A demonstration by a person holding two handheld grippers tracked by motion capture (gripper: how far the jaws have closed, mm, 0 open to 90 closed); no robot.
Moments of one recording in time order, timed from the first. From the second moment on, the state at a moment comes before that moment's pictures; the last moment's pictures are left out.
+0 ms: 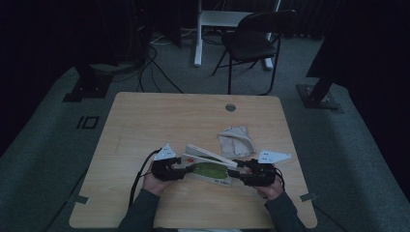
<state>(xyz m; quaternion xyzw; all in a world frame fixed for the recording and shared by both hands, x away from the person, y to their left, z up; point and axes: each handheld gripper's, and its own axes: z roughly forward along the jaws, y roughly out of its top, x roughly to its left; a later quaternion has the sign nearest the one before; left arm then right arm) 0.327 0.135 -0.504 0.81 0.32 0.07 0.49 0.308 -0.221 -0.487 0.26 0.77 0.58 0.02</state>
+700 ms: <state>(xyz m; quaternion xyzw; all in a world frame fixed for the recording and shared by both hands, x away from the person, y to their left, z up) 0.321 0.151 -0.494 0.77 0.33 0.10 0.53 0.308 -0.205 -0.485 0.24 0.79 0.57 0.03</state>
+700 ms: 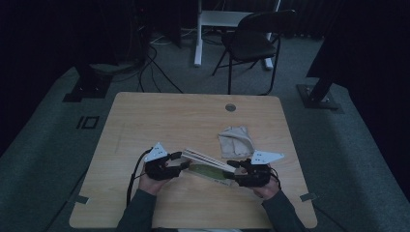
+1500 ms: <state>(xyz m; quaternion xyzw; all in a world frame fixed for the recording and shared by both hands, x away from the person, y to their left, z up) 0.326 0.144 -0.484 0.76 0.33 0.11 0.55 0.313 -0.188 -0.481 0.23 0.80 0.54 0.07</state>
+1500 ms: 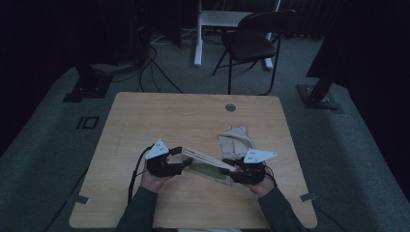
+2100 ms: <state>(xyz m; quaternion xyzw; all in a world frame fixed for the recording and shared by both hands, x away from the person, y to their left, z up) 0.326 0.135 -0.480 0.76 0.31 0.13 0.55 0.307 -0.179 -0.478 0.25 0.83 0.49 0.12</state>
